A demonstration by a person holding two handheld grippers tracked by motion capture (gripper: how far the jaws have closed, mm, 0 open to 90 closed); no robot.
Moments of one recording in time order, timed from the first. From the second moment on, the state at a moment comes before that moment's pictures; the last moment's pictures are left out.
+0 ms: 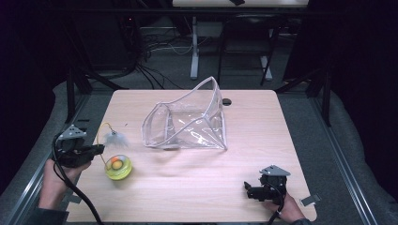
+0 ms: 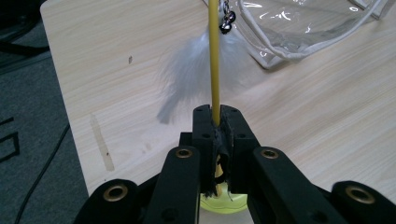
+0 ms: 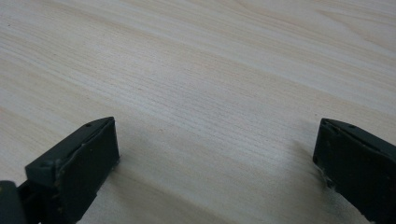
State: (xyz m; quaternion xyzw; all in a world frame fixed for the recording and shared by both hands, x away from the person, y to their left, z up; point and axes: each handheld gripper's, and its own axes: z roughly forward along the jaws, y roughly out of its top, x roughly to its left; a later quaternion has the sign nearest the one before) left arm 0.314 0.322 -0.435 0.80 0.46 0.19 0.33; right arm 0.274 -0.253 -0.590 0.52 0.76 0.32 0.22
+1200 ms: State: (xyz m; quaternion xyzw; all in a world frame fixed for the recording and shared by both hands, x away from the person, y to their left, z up) left arm 0.314 0.309 -0.410 0.84 0.42 0.21 0.28; right arm 0.274 -0.253 -0.590 0.52 0.76 0.32 0.21
